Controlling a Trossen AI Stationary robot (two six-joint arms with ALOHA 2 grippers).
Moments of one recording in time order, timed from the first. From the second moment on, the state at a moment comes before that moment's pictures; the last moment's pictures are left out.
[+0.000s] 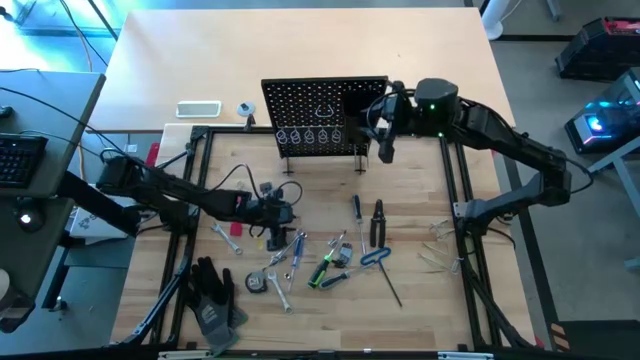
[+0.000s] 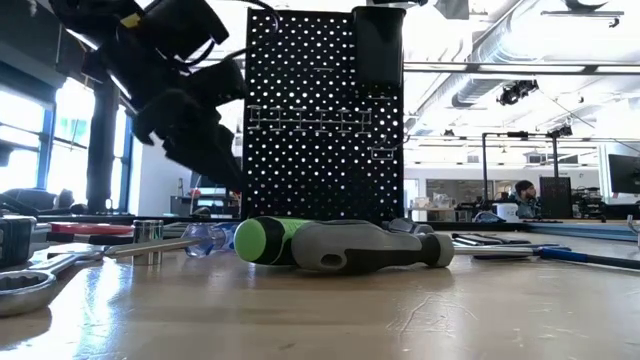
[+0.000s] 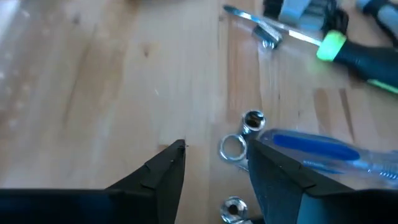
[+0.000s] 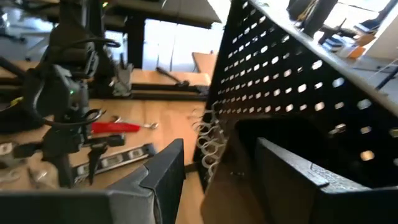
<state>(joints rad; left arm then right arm) -0.08 1.45 0.62 0.01 -0.14 -0.03 -0.34 1.31 1.53 -0.58 -0.04 -0.27</state>
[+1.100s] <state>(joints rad) -0.08 1.71 0.64 0.29 -0.09 -0.08 -0.25 1.31 1.53 -0.69 0.03 -0.24</state>
